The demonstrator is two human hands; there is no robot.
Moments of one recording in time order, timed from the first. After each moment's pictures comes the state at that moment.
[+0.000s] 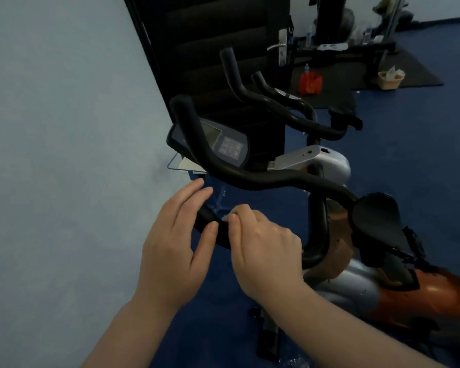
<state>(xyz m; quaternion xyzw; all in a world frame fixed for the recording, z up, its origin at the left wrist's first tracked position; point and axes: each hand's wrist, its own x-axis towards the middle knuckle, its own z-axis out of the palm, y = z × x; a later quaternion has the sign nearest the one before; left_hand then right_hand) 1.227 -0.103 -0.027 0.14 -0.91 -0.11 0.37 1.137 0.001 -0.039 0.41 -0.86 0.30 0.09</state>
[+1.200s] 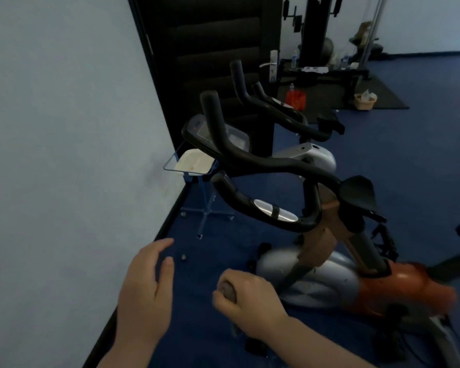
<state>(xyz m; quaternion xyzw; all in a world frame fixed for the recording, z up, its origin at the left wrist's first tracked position) 1.348 -0.103 -0.094 0.30 -0.84 -0.28 0.35 1.211 0.029 -0.147 0.50 -0.79 0.31 -0.16</state>
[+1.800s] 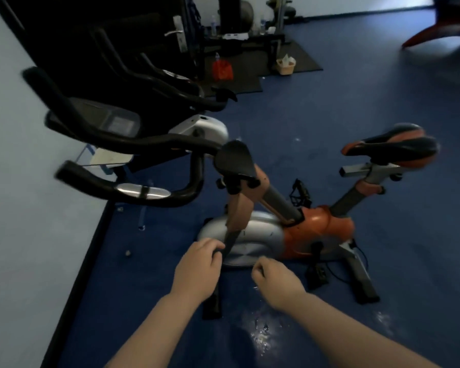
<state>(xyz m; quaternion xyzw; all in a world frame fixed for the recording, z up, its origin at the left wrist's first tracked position) 1.191 0.055 -0.174 0.16 -0.94 -0.31 0.03 1.123 0.233 -0.209 0.20 -0.91 0.28 -0.24</state>
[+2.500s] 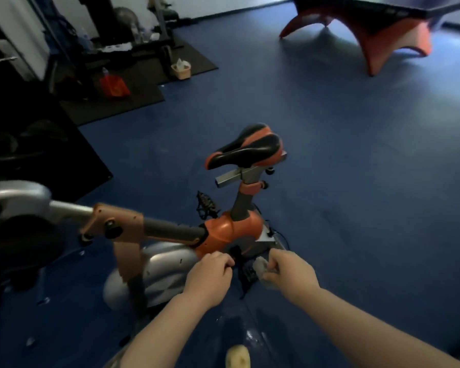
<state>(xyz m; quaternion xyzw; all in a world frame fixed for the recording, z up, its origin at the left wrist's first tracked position) 1.006 0.311 -0.203 -0.05 -0.96 -0.24 -0.14 1.004 0.517 -0.205 0.02 -0.95 0.26 -0.15</state>
